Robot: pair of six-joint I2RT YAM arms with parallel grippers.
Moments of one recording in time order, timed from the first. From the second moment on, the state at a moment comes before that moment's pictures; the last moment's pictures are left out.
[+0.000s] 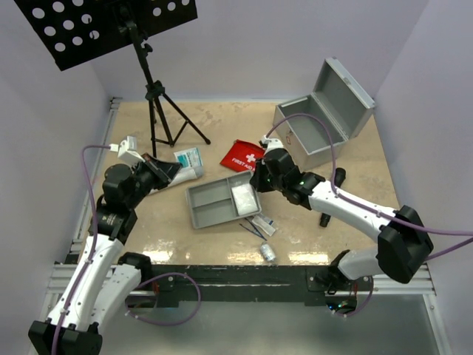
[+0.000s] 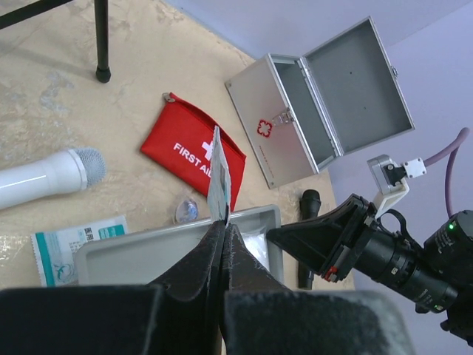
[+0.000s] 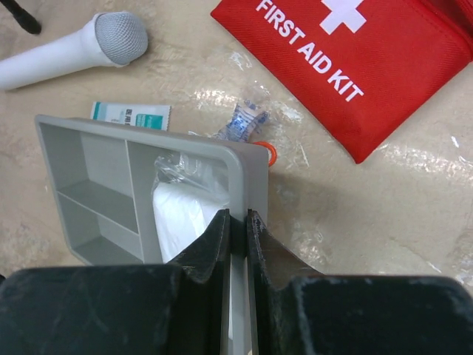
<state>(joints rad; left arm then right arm) -0.20 0.68 0.66 -0.18 0.23 -0.81 0.76 1.37 0.94 -0.22 0.13 0.52</state>
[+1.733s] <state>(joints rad) -0.36 0.85 0.18 0.43 0.43 -1.06 0.59 1.27 0.82 -0.11 -0.01 0.50</state>
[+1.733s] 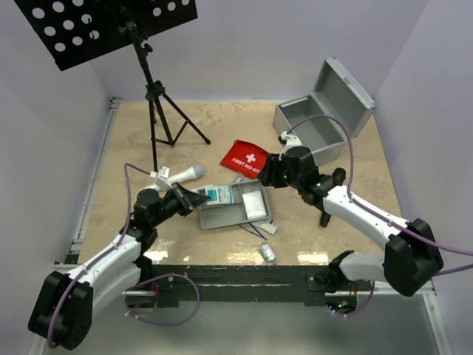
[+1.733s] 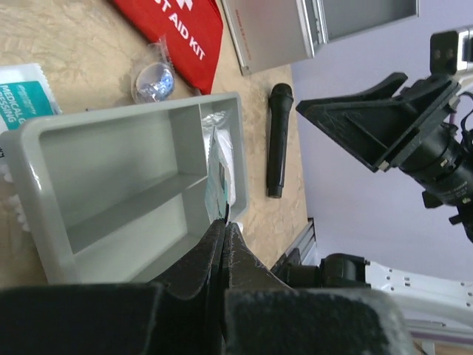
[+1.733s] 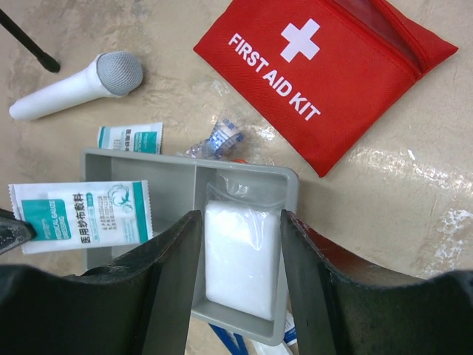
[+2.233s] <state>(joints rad) -0.38 0.76 0.05 0.51 0.40 -1.12 0.59 1.27 0.82 -0.11 -0.01 0.48</state>
